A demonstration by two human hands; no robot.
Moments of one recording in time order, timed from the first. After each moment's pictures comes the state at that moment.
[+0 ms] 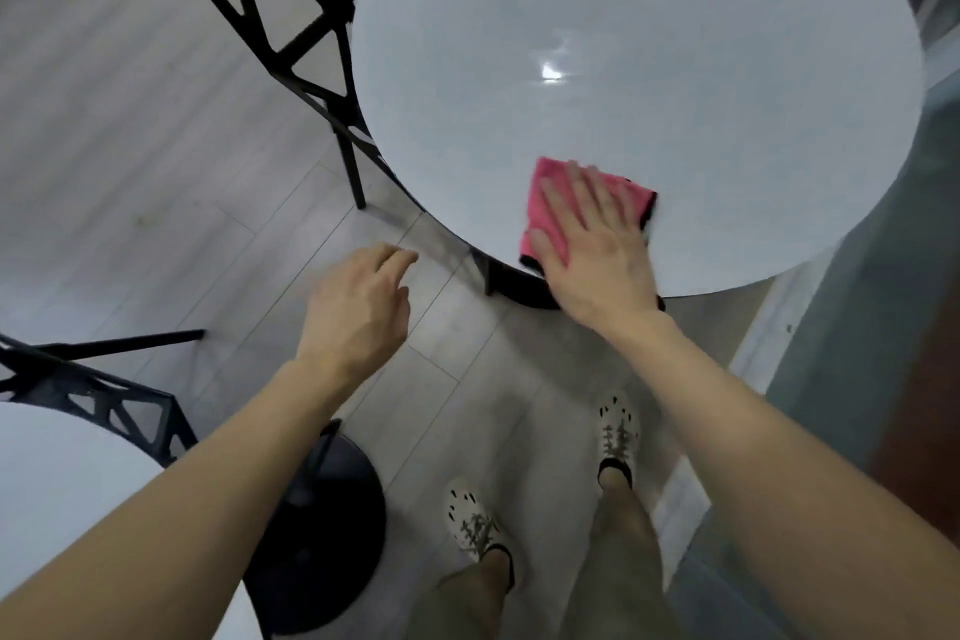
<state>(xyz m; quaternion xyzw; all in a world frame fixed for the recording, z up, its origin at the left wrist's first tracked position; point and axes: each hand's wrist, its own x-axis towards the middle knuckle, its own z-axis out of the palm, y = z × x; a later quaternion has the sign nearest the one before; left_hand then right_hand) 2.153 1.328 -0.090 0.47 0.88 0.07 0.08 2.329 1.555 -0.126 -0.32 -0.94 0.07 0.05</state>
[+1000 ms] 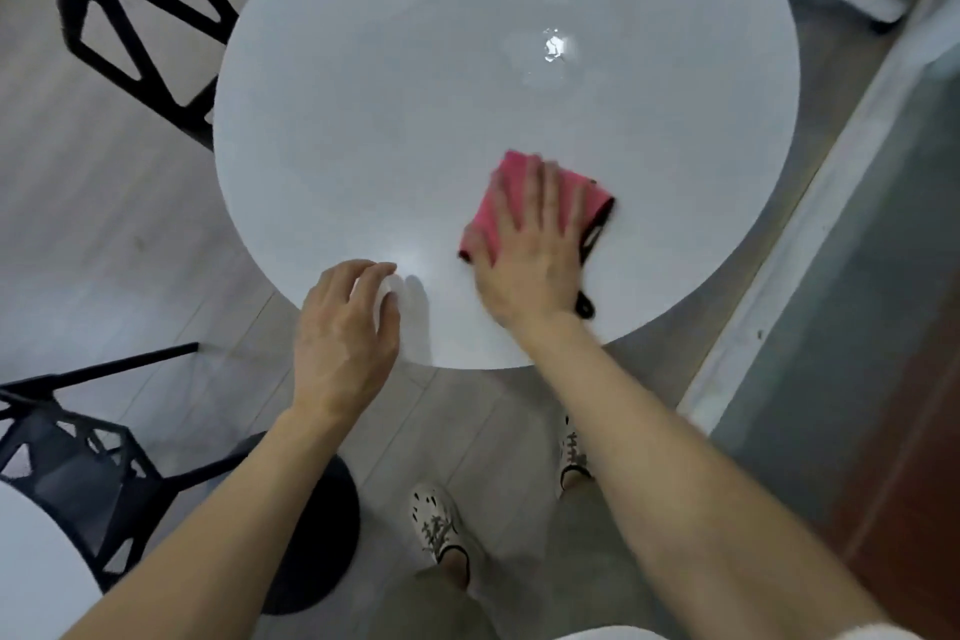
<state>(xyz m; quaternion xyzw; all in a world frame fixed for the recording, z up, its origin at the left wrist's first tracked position) 2.258 1.483 -0.078 0.42 0.90 0.14 0.01 2.359 1.678 -0.118 -0.39 -0.92 0.11 0.02</state>
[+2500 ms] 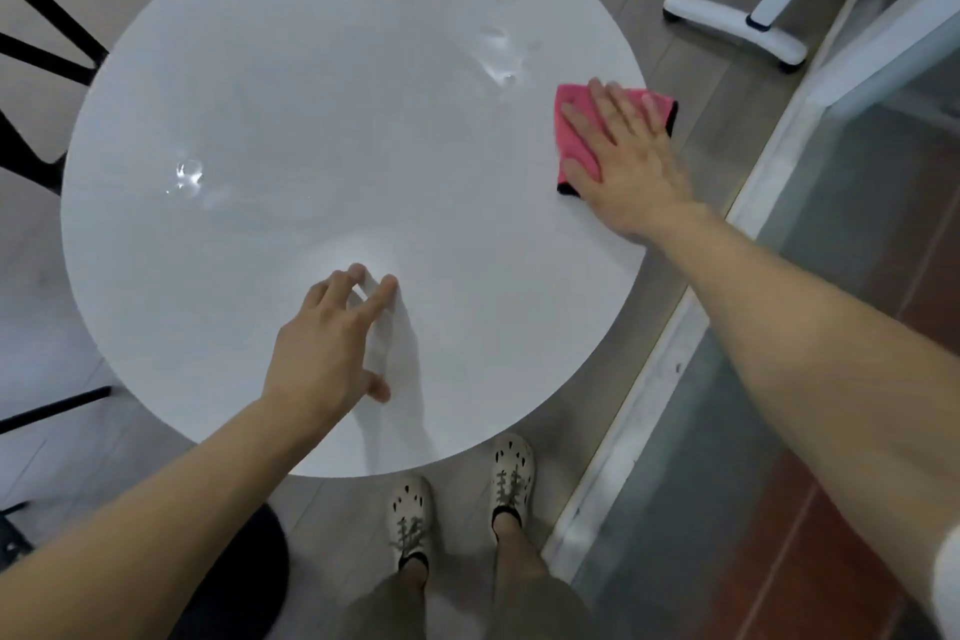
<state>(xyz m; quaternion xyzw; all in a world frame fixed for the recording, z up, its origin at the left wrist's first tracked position) 2.287 1.654 -0.038 0.44 0.87 -0.08 0.20 2.436 2.000 -0.114 -0.28 -0.96 0.08 -0.01</state>
